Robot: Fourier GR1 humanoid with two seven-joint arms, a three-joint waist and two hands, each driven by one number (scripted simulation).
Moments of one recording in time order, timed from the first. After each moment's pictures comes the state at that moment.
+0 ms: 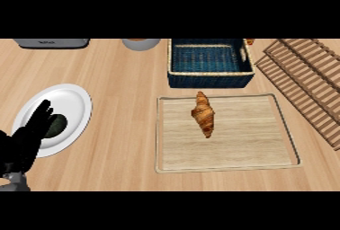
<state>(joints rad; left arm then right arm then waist) -0.01 0.28 0.22 -1.43 0.05 -0.12 0.10 -1.00 -0.44 -0.55 -1.31 1.46 0.23 0.91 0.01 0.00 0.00</state>
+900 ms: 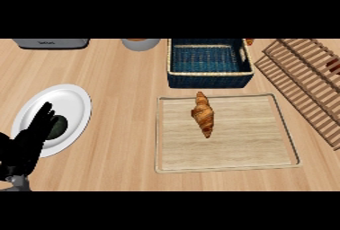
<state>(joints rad) 0.01 0.25 0.22 -1.45 0.03 -0.11 0.09 -0.90 -0.50 -0.60 -1.30 1.27 0.03 0.87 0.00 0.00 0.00</state>
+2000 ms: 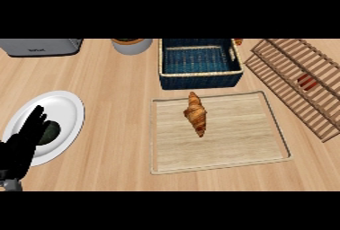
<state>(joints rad) 0.03 0.26 0.26 -1.44 0.03 -0.11 0.10 -0.84 -0.59 -0.78 -2.08 0.97 0.34 1.06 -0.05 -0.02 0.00</state>
